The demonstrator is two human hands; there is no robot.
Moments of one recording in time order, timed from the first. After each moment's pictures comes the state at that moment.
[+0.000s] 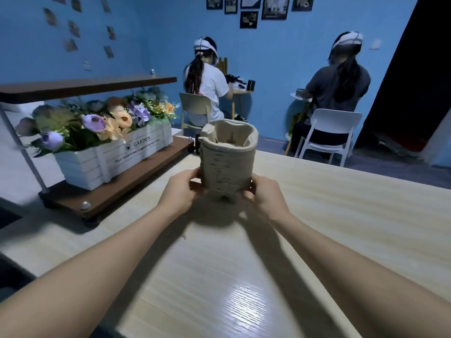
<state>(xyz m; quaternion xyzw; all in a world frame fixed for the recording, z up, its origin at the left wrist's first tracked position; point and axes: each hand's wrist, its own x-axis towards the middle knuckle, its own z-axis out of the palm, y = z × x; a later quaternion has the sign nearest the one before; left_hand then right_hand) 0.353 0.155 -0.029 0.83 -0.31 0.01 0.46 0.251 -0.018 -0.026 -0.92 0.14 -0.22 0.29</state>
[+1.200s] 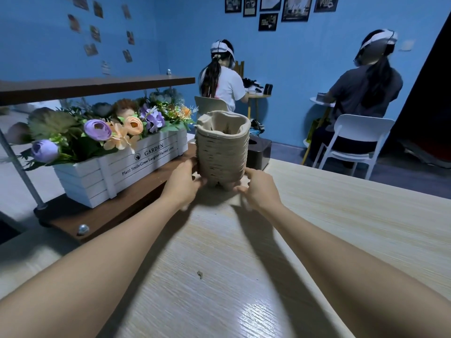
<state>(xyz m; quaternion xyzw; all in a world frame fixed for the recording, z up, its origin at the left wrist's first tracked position) 0.451 0.147 -0.030 0.90 -0.22 0.07 0.37 0.365 -0.012 -0.030 -0.93 0.15 -0.19 0.29</state>
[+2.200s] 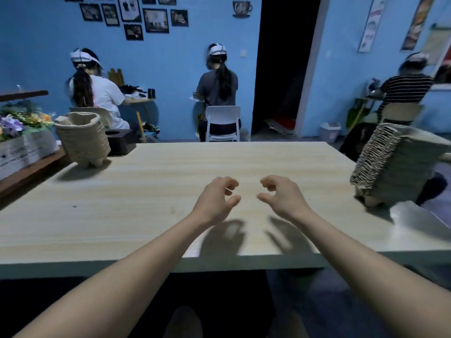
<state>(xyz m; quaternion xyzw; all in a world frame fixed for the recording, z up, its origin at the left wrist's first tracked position) -0.007 0.035 -0.011 0.74 -0.55 -0.06 0.39 -0.148 -0.063 0.004 -0.86 0.36 -0.27 0.25</state>
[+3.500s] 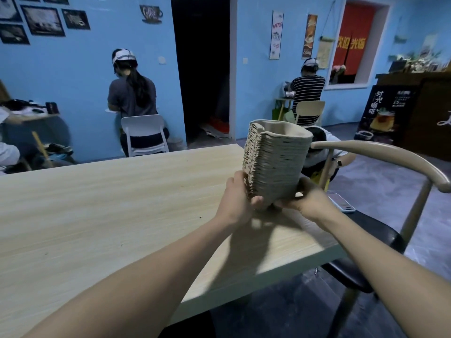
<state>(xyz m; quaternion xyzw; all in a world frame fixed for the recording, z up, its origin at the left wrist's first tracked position) -0.217 -0.188 -0.026 0.64 -0.62 -0.13 0.43 -0.384 -0.250 -0.030 -0.70 0.49 -0.39 0.33</state>
